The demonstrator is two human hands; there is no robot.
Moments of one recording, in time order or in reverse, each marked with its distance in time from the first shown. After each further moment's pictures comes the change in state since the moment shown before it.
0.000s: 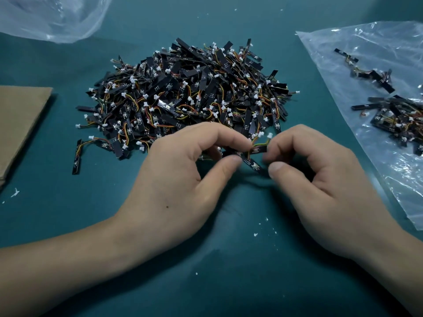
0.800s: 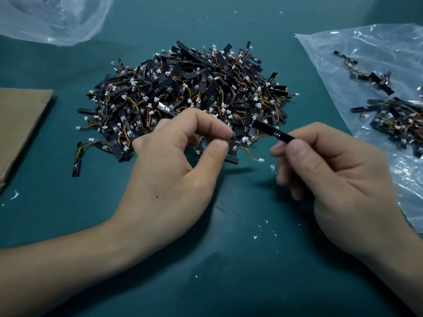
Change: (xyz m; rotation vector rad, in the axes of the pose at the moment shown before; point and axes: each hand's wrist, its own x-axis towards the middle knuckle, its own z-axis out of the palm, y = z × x) left_hand 0.003 0.004 0.000 -0.072 0.134 -0.178; right_hand -0.004 0.005 -0.001 0.435 0.089 -0.016
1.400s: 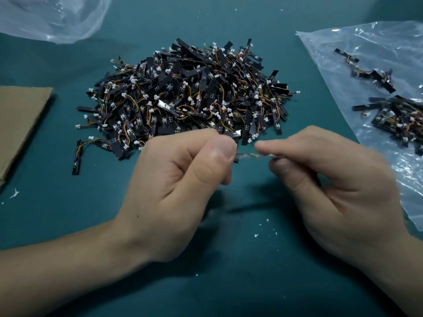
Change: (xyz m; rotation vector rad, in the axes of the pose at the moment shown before) left_hand -0.005 0.000 -0.003 -0.283 -0.155 0.189; right_hand 0.000 -0.001 0.003 -0.342 -0.015 -0.307
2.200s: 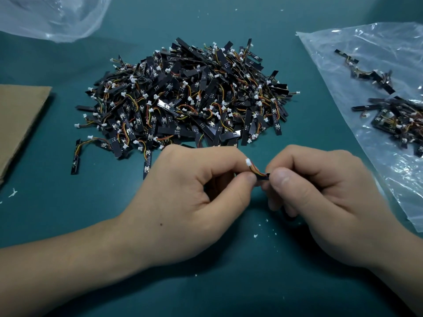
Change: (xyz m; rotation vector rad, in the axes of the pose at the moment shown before) left_hand -0.002 0.011 0.008 0.108 -0.165 0.002; right_hand 0.002 -0.007 -0.005 0.177 -0.228 0.201
